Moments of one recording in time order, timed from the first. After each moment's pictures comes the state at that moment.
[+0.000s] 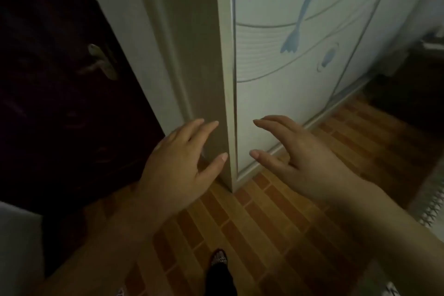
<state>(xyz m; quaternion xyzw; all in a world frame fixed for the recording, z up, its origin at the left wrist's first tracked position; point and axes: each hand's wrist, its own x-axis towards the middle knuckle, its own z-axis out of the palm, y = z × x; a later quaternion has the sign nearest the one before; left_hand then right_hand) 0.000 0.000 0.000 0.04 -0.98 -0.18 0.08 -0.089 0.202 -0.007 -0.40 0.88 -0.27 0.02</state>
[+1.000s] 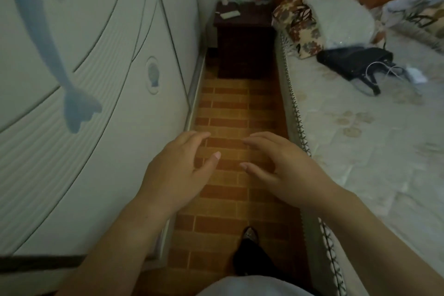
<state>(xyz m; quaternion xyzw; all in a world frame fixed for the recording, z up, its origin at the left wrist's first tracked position) -0.401 0.208 -0.051 -0.30 -0.91 -0.26 -0.07 -0.308 0.397 -0.046 0.01 0.96 -0.29 -0.04</state>
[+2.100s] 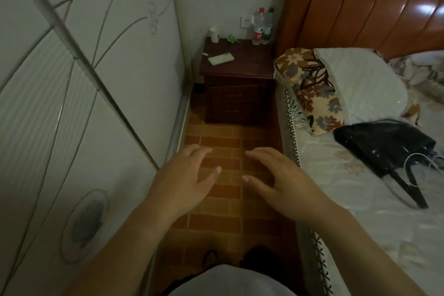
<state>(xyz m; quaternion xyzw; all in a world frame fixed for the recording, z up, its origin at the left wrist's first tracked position) -0.912 0.500 -0.076 -0.32 -0.90 -0.25 -0.14 -0.803 0.685 -0.064 0.05 0.95 -0.31 -0.02</state>
